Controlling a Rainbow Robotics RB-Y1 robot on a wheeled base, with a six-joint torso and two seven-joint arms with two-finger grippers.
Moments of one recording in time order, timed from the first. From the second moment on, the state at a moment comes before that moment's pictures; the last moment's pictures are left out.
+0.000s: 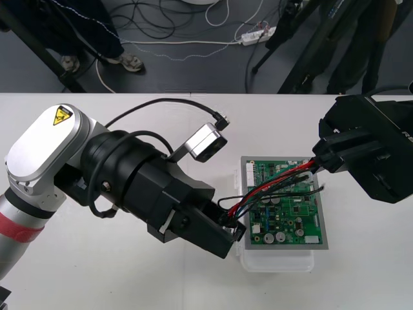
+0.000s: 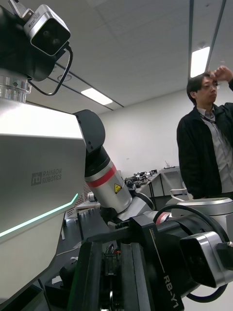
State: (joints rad) right arm -0.35 -0.70 0.12 -1.76 0.50 -1.57 -0.26; left arm -0.45 0.52 -0.42 -1.84 -0.96 -1.47 1.31
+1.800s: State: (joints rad) right arm -0.34 -0.80 0.12 -1.91 0.58 -1.32 -0.26; left arm -0.18 0.67 -0.03 -2.32 -1.35 -0.87 1.13
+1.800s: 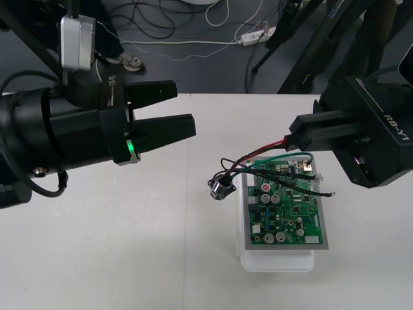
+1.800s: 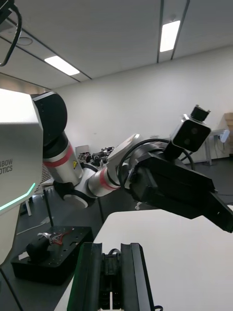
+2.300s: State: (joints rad) right arm -0.32 -0.81 0.12 -1.98 0.61 -1.14 -0.20; left arm -0.18 0.58 -0.09 -2.43 -1.52 -0.87 1.13
